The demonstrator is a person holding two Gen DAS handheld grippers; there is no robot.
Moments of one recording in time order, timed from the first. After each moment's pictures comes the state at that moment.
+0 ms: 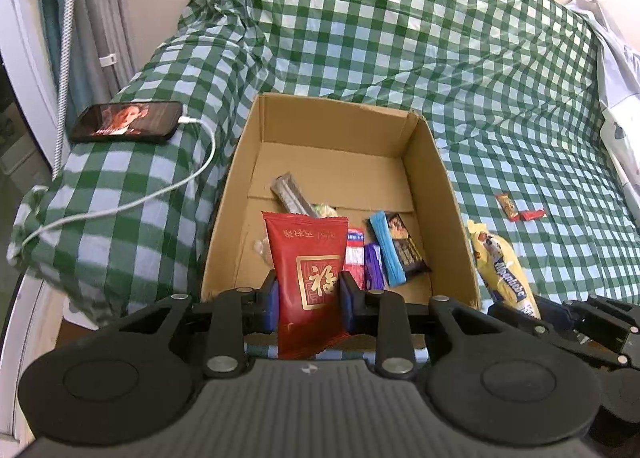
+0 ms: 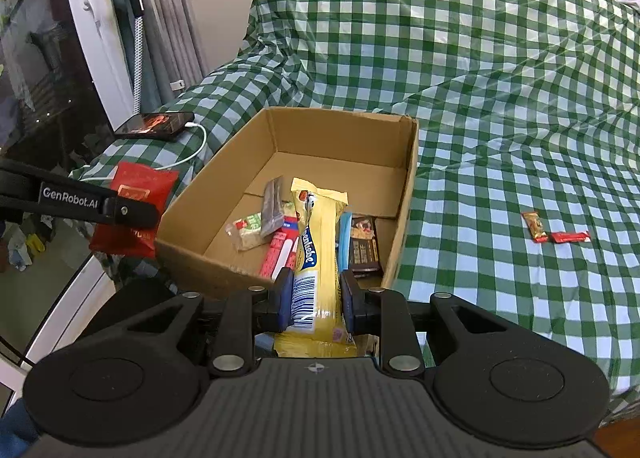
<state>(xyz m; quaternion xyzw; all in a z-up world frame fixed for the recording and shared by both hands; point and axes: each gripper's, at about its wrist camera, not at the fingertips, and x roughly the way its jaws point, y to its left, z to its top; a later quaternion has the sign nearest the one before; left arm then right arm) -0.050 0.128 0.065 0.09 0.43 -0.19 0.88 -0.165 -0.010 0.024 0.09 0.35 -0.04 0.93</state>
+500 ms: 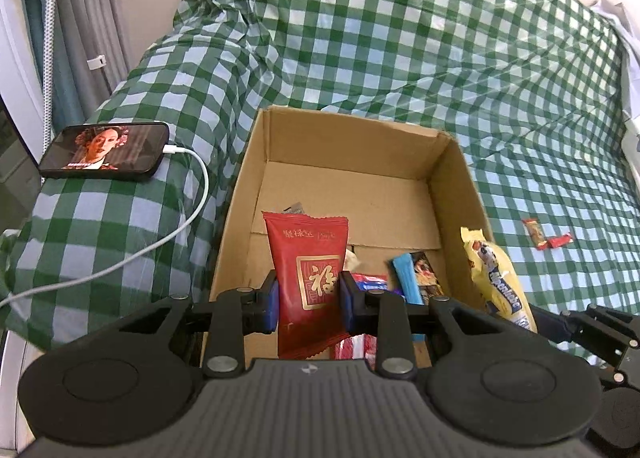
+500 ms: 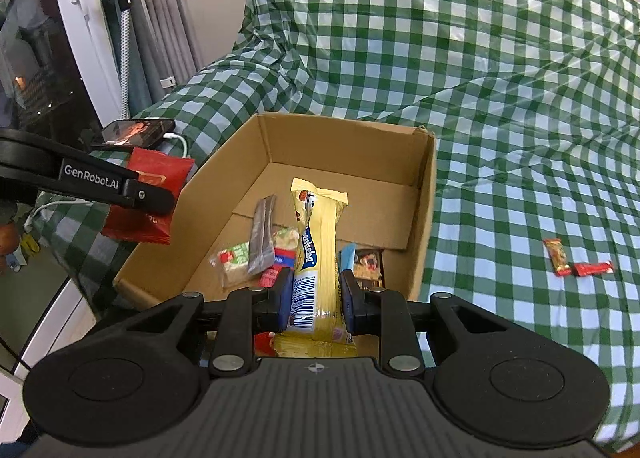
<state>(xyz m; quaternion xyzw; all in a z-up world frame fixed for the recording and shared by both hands) 0.036 0.100 0.044 0.09 0.45 -0.18 0.87 -0.084 -0.019 0.014 0.09 0.36 -0.04 0.93</state>
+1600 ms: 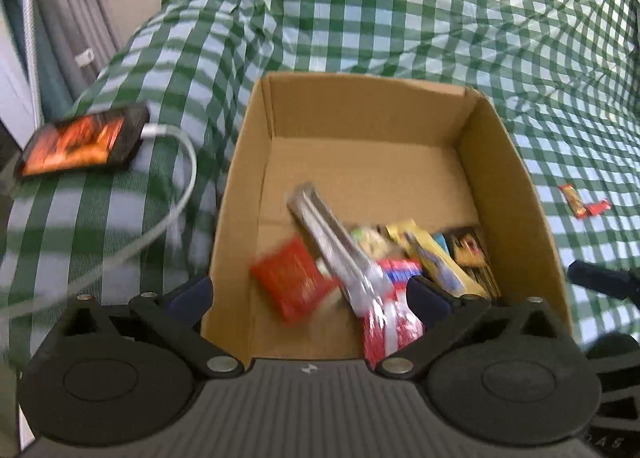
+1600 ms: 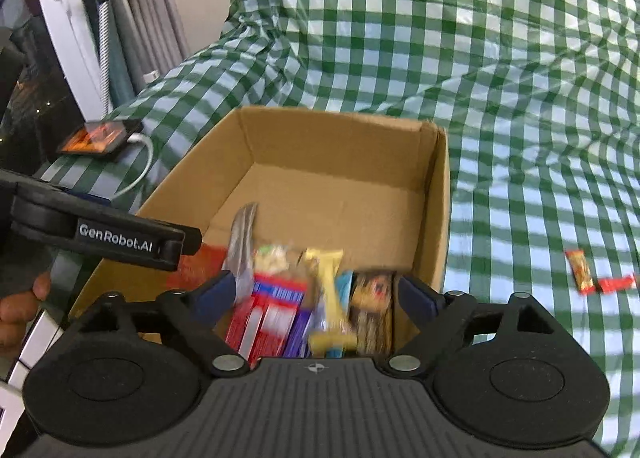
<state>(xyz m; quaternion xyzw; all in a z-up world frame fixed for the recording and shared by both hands) 0.054 0.094 -0.001 0.14 0.46 -0.17 0.86 -0.036 -0.032 -0.017 0.10 0.38 -0.04 0.92</state>
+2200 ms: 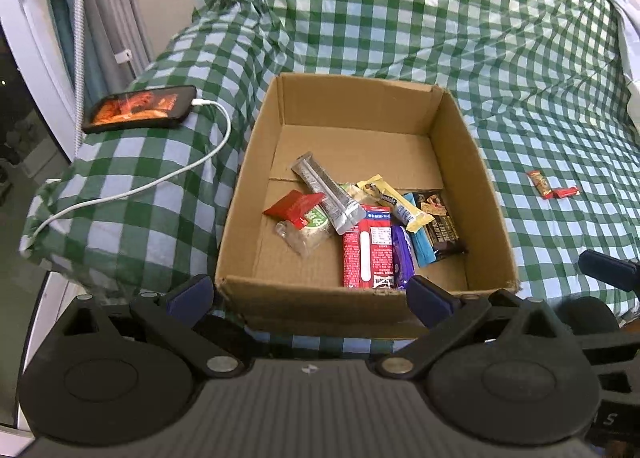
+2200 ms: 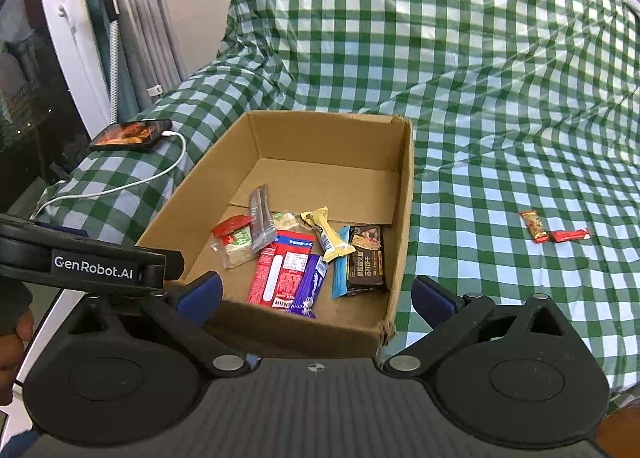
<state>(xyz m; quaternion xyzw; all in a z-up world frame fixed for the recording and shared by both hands) -0.062 0.124 0.042 0.13 0.43 -0.15 0.88 -0.142 -0.001 0.019 0.10 0.35 -0.08 0.93</state>
